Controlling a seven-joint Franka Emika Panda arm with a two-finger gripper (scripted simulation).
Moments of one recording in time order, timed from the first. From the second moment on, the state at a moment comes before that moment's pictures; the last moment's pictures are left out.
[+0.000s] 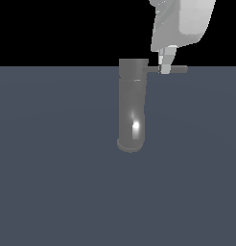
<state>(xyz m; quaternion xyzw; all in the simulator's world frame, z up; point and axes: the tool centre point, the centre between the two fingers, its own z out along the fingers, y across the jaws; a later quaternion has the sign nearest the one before) -0.110 -0.100 0.285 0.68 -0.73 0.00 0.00</state>
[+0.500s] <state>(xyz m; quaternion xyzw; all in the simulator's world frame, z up) -0.085 -0.123 0.285 0.68 -0.73 0.00 0.00</state>
